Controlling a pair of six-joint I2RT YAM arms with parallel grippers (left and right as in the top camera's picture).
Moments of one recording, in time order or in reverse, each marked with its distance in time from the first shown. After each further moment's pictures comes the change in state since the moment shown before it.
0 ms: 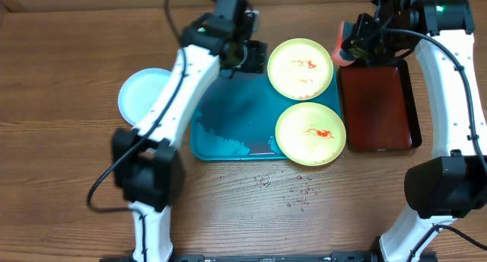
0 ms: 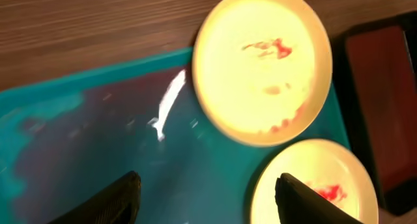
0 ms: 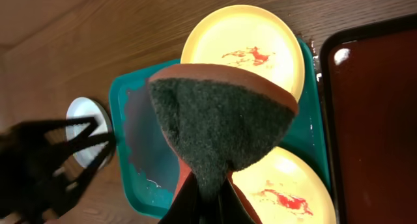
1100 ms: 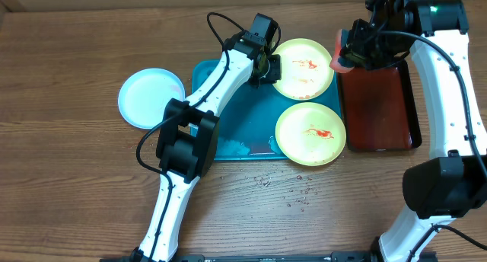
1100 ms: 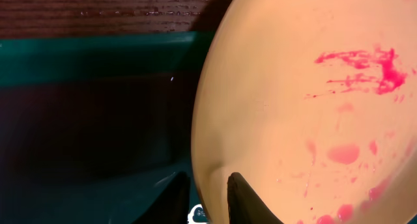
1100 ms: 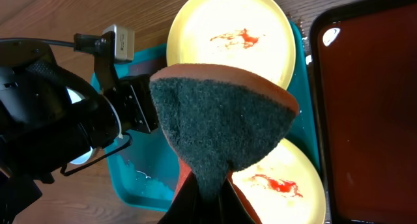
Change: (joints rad) left arm -0.066 0.354 0.143 0.095 -0.044 -0.234; right arm 0.019 0.000 0.000 -0.058 0.053 -0.001
